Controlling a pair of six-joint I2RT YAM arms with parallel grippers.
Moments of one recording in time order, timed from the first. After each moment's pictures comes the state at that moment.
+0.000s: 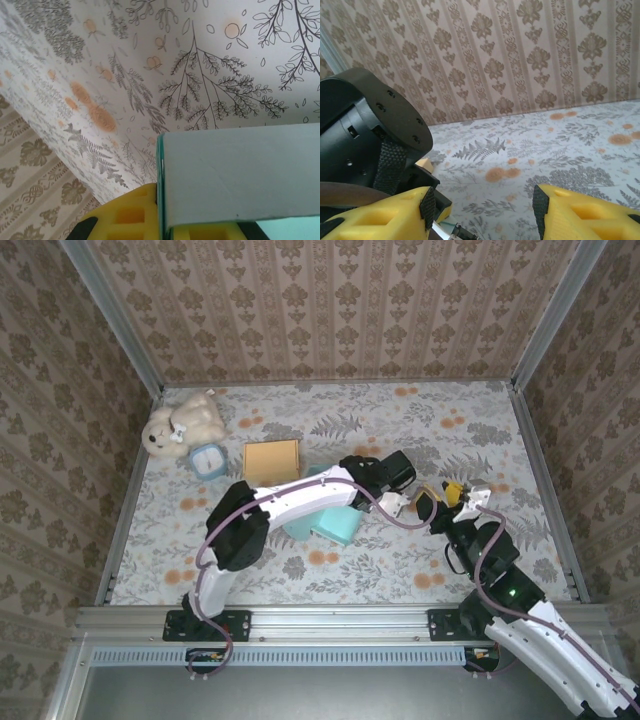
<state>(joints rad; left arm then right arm) -1.11 2.09 1.77 -0.90 -0.47 1.09 0.60 0.28 0.30 -0.04 0.36 0.29</state>
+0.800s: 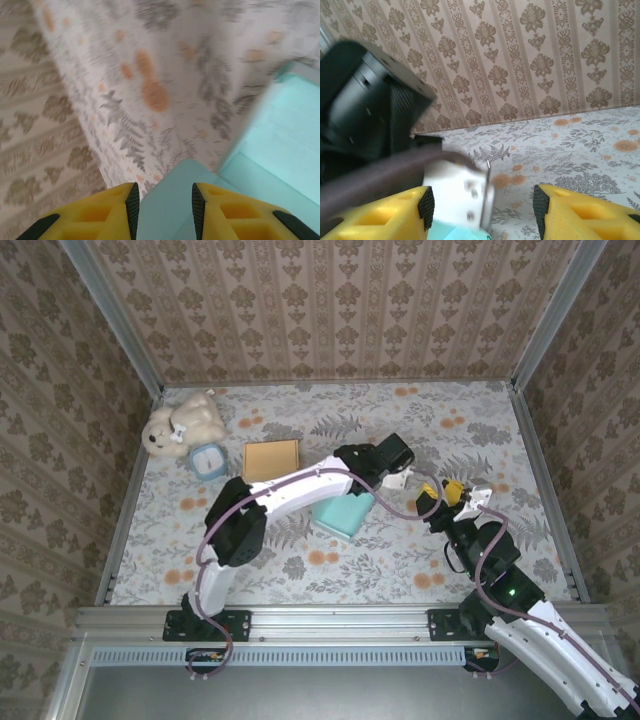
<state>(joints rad) -1.04 2.07 1.82 -0.77 -0.54 0.86 0.59 0.28 0.30 0.00 0.34 0.30</state>
